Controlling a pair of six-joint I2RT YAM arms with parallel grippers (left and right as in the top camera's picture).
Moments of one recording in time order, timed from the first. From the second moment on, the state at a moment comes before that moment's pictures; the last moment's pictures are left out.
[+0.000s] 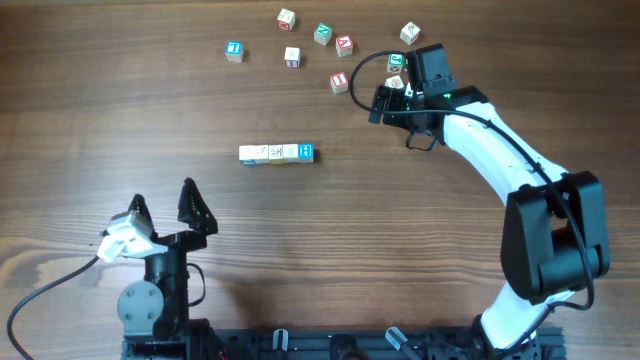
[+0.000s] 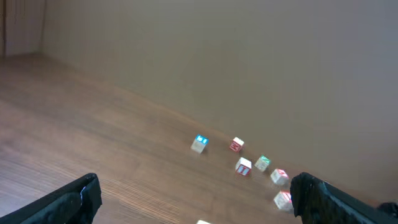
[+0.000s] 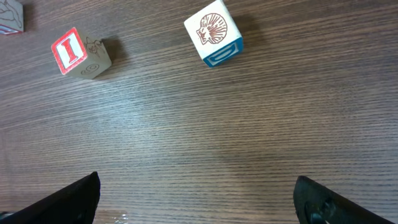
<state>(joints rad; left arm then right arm) 0.02 0.01 0.16 -0.14 -0.11 -0.42 0.28 1.89 1.31 -0.49 -0.05 0.46</state>
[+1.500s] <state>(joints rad) 0.01 0.01 0.01 -0.06 -0.11 -0.42 0.28 1.89 1.31 -0.49 -0.05 0.46</state>
